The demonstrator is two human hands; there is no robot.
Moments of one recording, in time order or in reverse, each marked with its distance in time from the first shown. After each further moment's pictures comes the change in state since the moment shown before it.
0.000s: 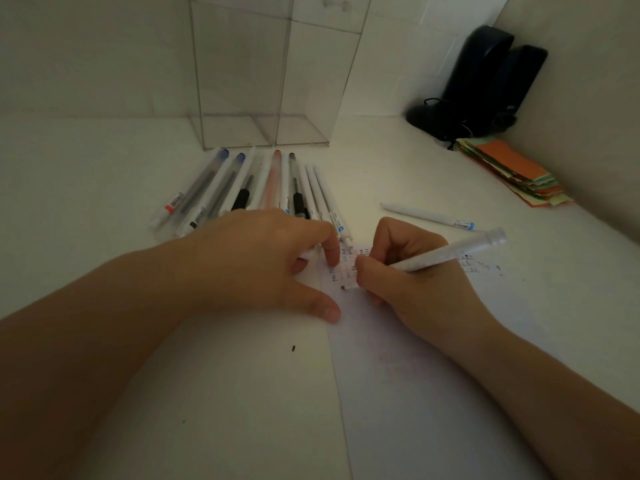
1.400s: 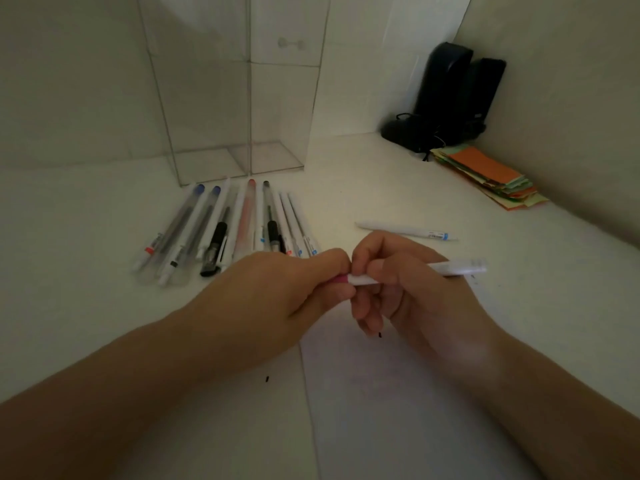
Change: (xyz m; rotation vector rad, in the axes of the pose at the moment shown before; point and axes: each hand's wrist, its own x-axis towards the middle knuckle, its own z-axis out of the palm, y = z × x) left_hand 0.002 0.021 0.018 -0.105 0.319 0.276; right_hand -0.006 -0.006 -0.023 0.691 -0.245 0.062
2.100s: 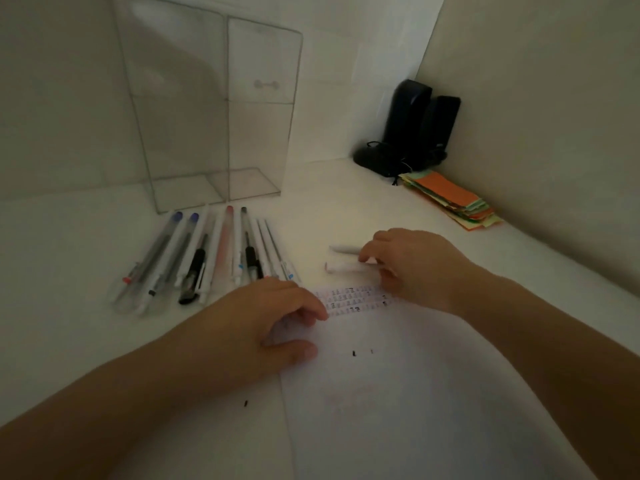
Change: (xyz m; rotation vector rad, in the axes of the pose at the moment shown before) left_hand 0.002 -0.015 0.009 -0.168 -0.107 -0.027; right_hand 0.030 -0.029 -0.072 -1.894 -0.014 0.030
